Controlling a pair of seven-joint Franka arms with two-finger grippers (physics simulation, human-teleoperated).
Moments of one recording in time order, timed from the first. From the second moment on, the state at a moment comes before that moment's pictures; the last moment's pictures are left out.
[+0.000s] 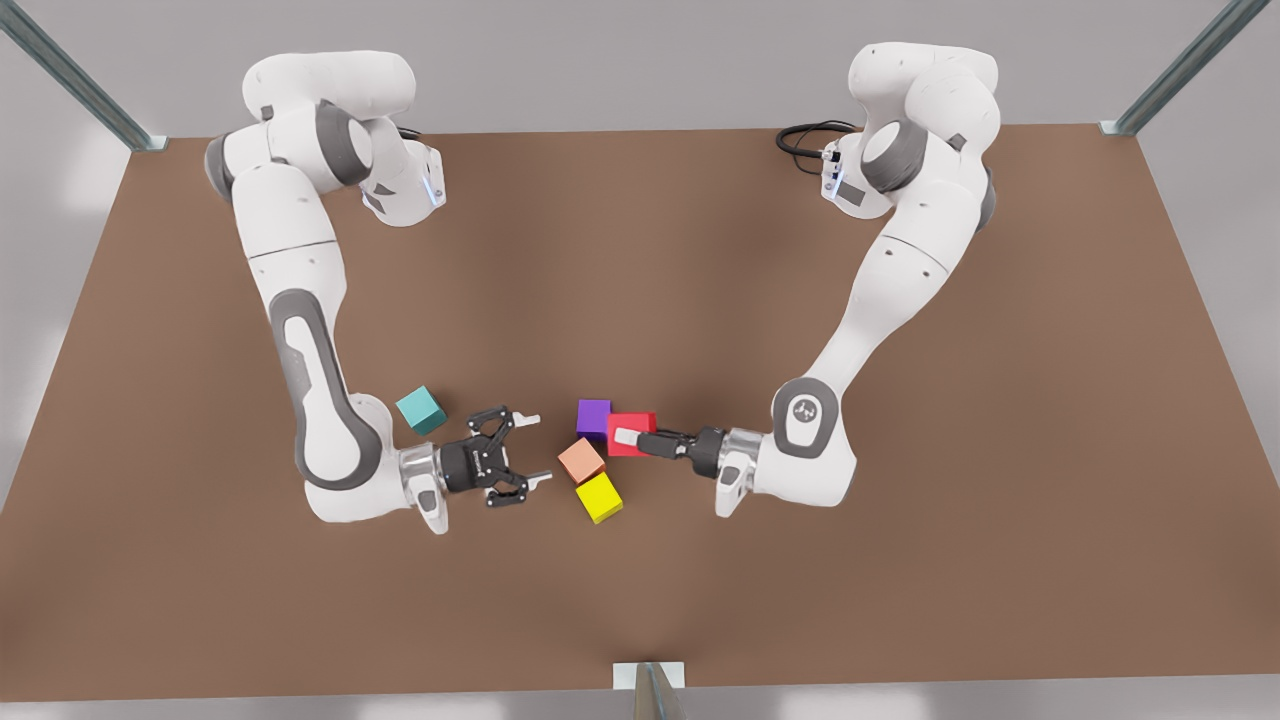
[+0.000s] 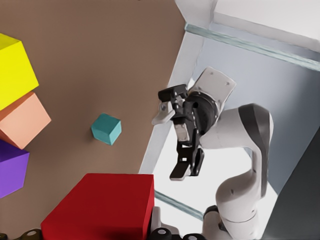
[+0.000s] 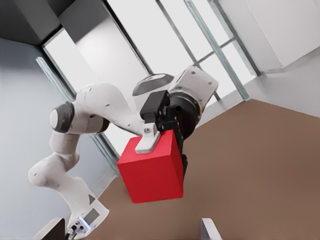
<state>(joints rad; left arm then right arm) -0.14 1.07 -0.55 -1.06 -1.02 1.99 0.02 0.11 0.83 0.13 -1.37 1.41 1.64 -1.63</state>
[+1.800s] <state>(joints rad) -0.20 1.07 -0.57 -1.07 -1.13 2.16 0.43 0.20 0.84 0.21 -1.41 1.55 1.85 -2.09</state>
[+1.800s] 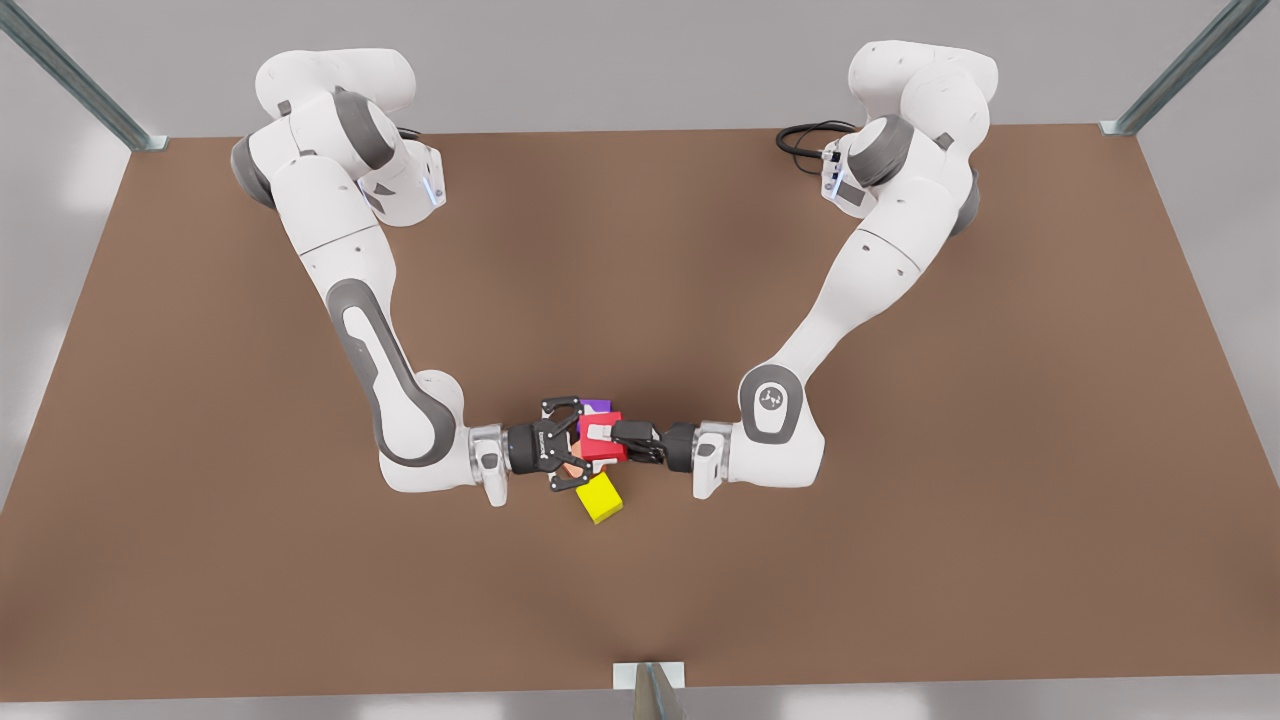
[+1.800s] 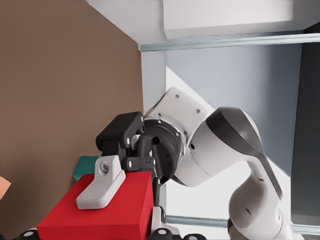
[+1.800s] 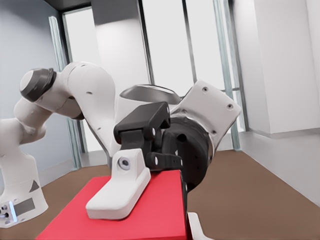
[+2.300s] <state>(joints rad) 0.16 0.80 -0.57 -1.10 -0.53 1.85 0.40 -0.06 0.86 0.19 -1.47 1.29 1.72 -2.09</state>
